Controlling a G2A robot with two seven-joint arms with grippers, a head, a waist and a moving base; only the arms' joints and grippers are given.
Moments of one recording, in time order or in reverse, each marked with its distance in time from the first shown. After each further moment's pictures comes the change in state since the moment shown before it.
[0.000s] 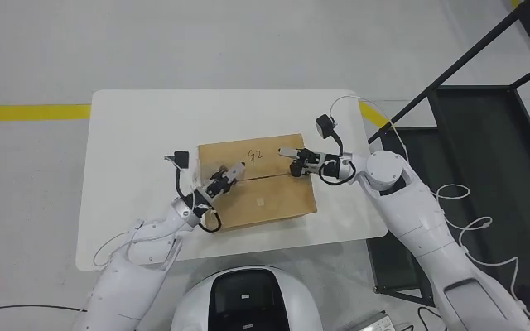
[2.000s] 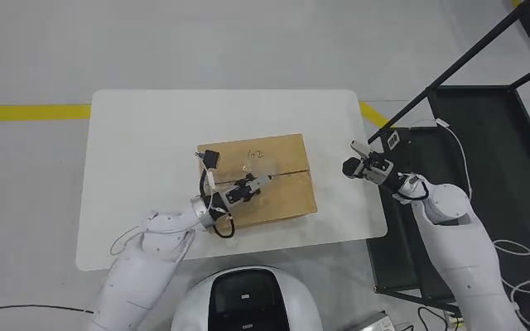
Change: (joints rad) left arm -0.078 -0.028 0.068 0.040 -0.099 -0.013 -0.236; right arm -0.380 0.060 0.441 -0.107 0.199 -0.132 -0.031
